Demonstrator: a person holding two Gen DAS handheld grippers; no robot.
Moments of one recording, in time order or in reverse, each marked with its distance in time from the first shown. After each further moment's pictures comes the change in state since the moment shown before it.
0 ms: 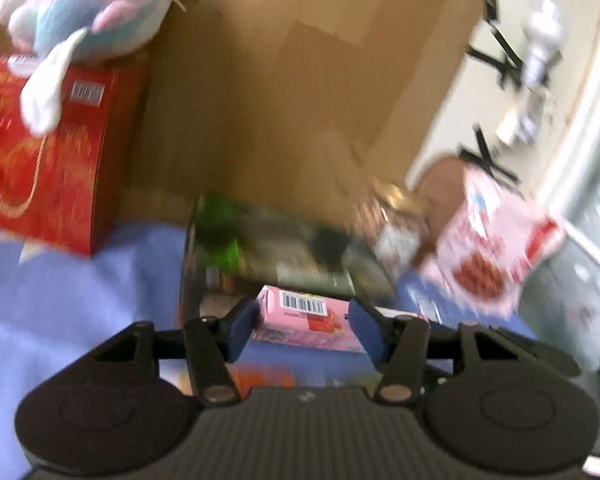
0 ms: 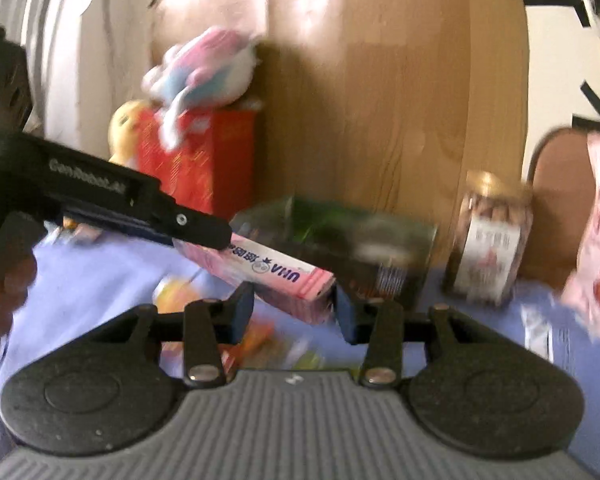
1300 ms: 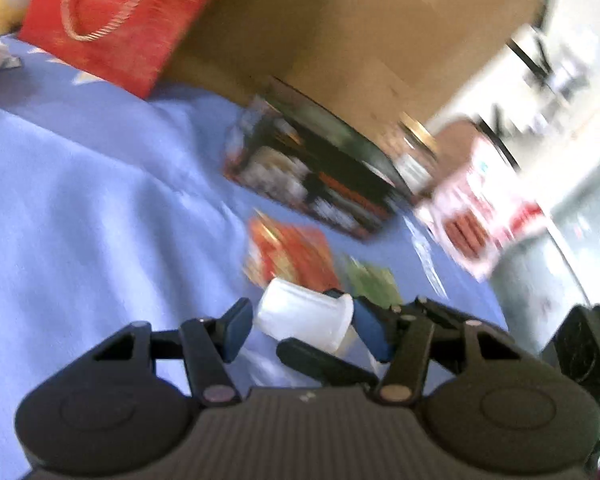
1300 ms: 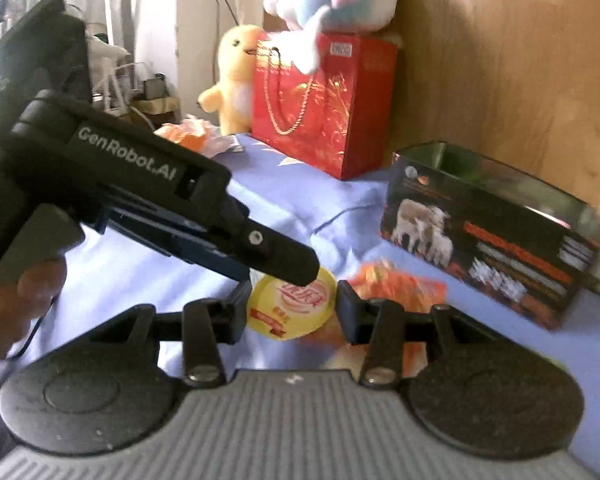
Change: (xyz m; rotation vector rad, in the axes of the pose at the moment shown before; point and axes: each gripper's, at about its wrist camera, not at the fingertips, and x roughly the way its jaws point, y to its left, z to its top) left arm -0.051 0.051 -0.093 -0.223 0.216 -0.126; right arm -0.018 0.091 -0.051 -0.128 0.177 0.269
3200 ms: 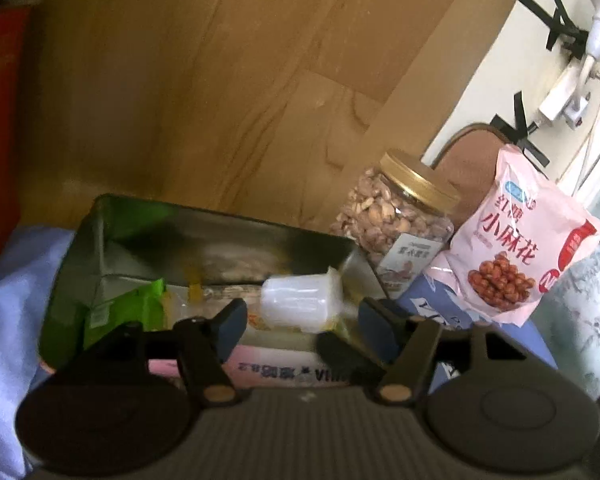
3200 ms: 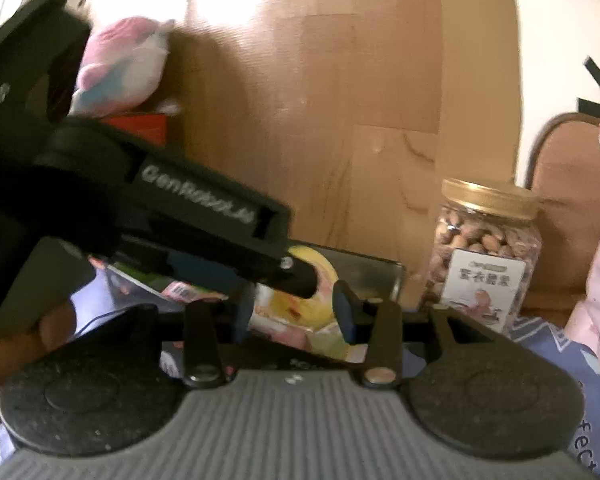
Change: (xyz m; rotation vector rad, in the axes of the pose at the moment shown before) left arm 0.152 -0.077 0.146 0.203 -0.038 0.085; right arm 0.038 -0.155 0.042 0.187 -0.211 -0.377
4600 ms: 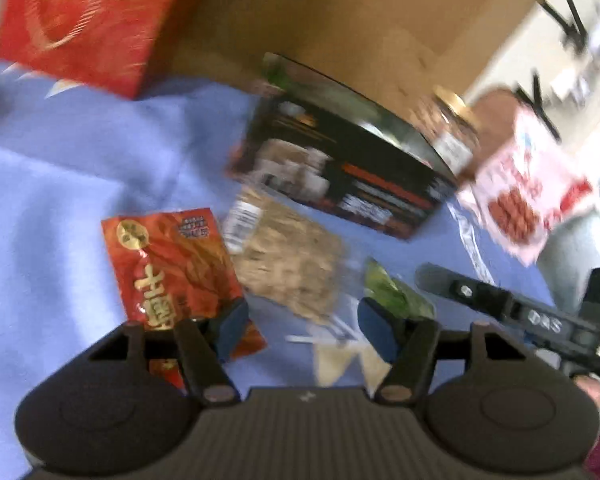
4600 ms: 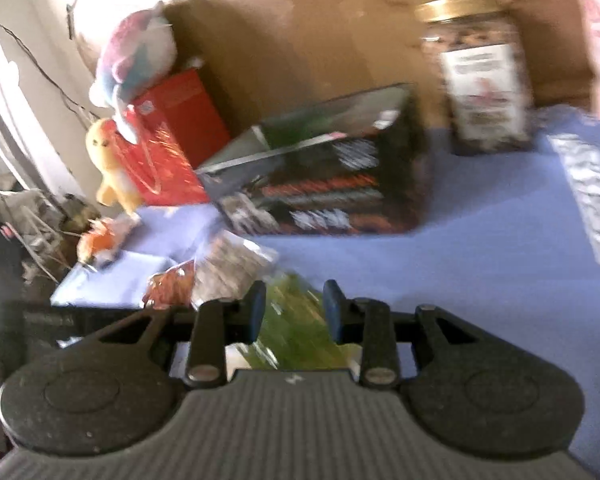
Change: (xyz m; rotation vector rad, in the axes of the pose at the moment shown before) left arm -0.104 0.062 -0.128 -0.184 0.076 0.058; right arm -0.038 -0.013 -0.049 0.387 0.304 0.307
